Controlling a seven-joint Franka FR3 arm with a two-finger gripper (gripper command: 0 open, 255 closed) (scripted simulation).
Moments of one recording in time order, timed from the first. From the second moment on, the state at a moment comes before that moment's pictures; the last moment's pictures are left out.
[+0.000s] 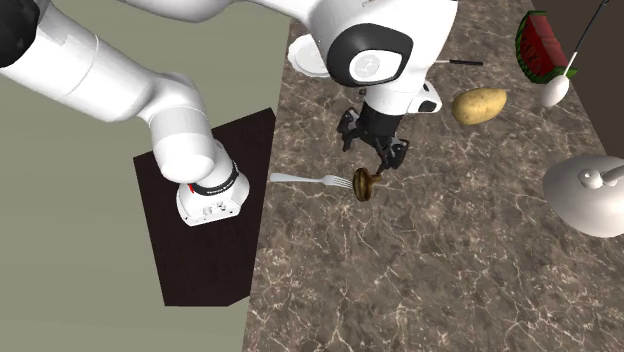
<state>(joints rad) -0.09 -0.40 -0.32 -2.50 -0.33 1.97 -0.64</state>
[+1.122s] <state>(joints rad) -0.10 -0.34 -0.35 -2.55 -0.34 2.09 -0.64</state>
